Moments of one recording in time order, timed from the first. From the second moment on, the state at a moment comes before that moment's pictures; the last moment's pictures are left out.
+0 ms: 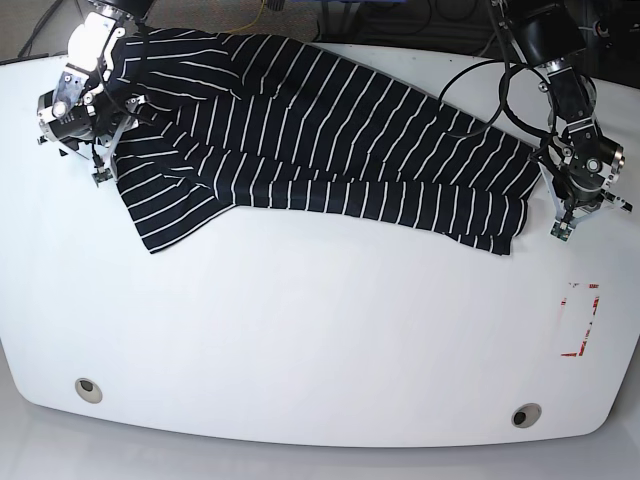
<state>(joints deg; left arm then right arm) -0.7 -11.1 -25.3 94.7 23.1 -42.2 52.4 -11.8 11.9 30.8 107.2 4.9 40.5 -82.4</state>
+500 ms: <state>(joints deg) -4.9 -9.5 -22.3 96.7 22.7 -42.3 51.9 -8.7 14.7 31.0 108.2 4.8 40.5 -80.4</state>
